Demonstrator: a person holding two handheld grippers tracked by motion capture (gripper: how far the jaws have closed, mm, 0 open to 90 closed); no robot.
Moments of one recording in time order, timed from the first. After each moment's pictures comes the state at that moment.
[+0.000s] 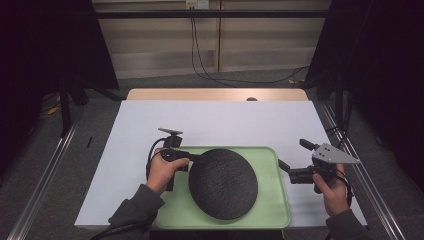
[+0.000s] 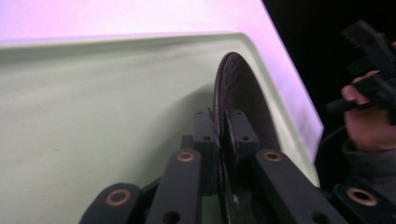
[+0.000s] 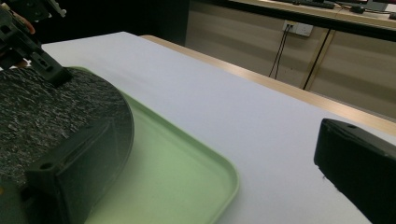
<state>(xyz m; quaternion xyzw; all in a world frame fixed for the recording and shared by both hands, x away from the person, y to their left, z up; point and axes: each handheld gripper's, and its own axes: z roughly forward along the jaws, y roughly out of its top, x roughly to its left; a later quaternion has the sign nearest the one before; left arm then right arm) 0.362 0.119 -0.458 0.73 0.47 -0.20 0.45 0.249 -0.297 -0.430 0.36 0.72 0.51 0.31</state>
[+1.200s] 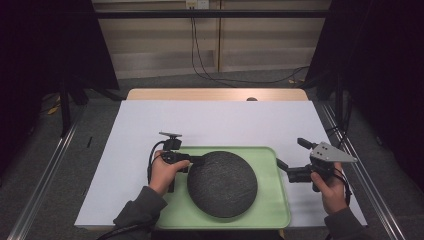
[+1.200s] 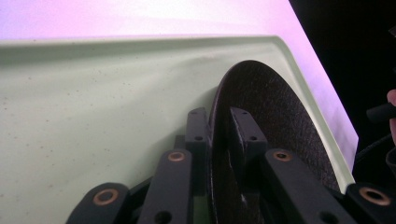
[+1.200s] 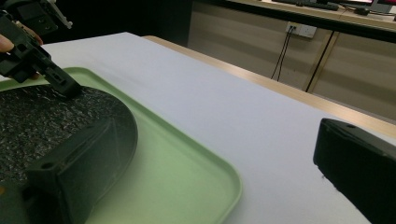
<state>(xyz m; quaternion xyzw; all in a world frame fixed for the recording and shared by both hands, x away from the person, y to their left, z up) 0.366 0.121 -0.477 0.74 0.49 -0.16 0.44 0.253 -0.294 -0.430 0.35 0.72 0.51 0.30</state>
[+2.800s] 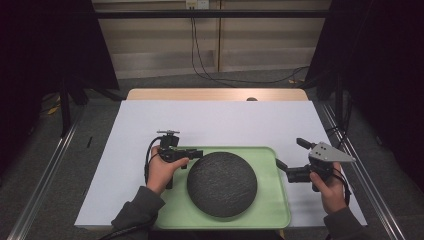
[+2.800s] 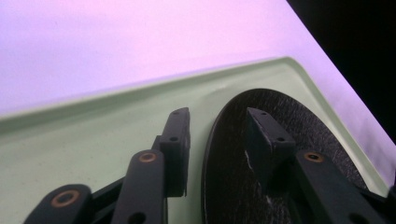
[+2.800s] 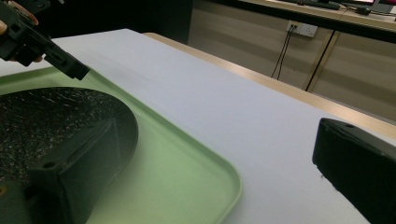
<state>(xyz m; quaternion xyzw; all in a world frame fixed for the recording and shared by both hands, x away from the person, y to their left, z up) 0.364 0.127 -0.460 0.75 0.47 -0.06 0.47 0.253 -0.292 -0.431 0.35 0.72 0.51 0.31</state>
